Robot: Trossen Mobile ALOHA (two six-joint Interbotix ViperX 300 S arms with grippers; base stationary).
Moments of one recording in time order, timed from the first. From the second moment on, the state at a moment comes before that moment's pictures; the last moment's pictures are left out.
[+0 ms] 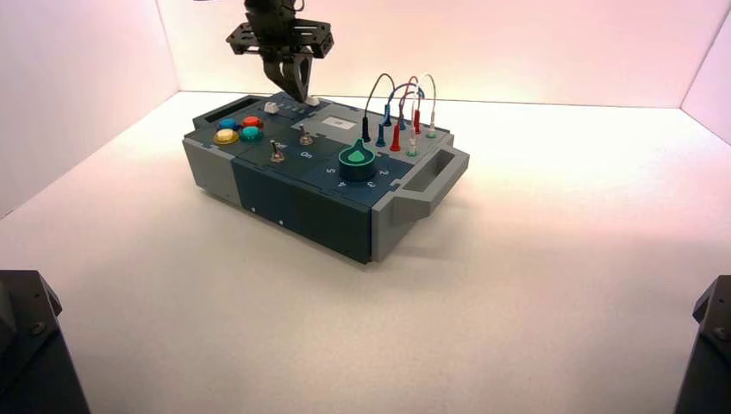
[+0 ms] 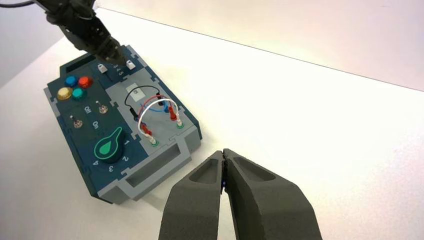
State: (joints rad) left arm -0.36 0.39 0.22 -0.16 0.64 0.18; right arm 0.34 -1.07 1.08 0.01 0.58 0.04
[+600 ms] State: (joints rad) left arm -0.36 0.26 0.32 -0.17 0.67 0.18; right arm 0.34 -1.08 1.08 0.02 0.59 0.04
